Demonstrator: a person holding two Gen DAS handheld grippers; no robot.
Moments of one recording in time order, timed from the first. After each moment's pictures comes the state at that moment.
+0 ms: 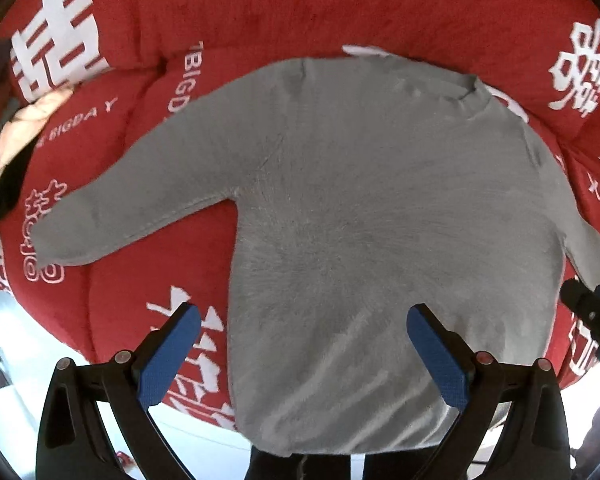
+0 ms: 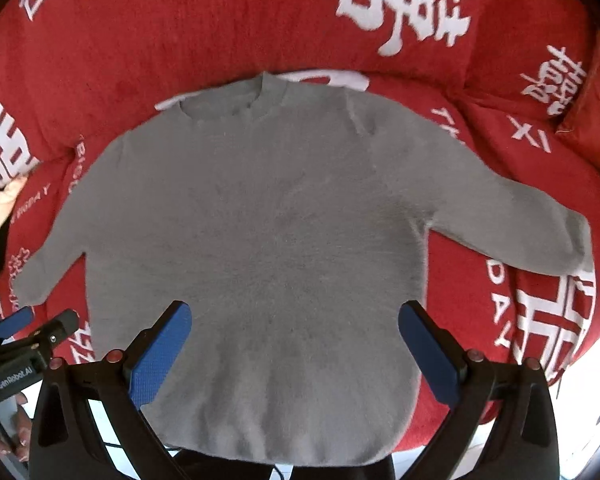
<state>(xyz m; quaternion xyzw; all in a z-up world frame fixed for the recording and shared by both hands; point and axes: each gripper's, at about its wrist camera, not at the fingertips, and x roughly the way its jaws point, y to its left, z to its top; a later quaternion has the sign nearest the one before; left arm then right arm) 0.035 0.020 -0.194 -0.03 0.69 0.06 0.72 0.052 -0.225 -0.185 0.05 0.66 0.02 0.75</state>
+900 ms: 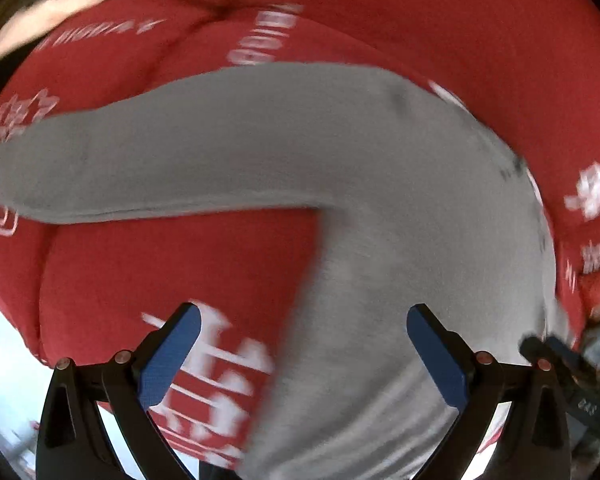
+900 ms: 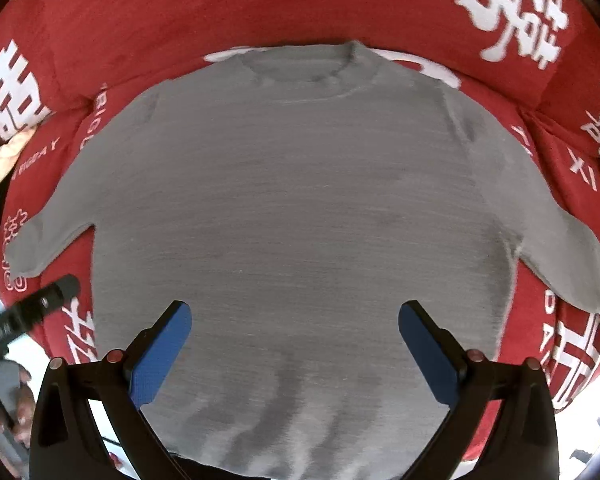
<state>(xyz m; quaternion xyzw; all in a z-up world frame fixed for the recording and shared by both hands) 0.016 0.150 -0.249 -0.22 0.65 0.08 0.72 0.068 -0.140 -0.221 0.00 0.68 0.07 0.73</state>
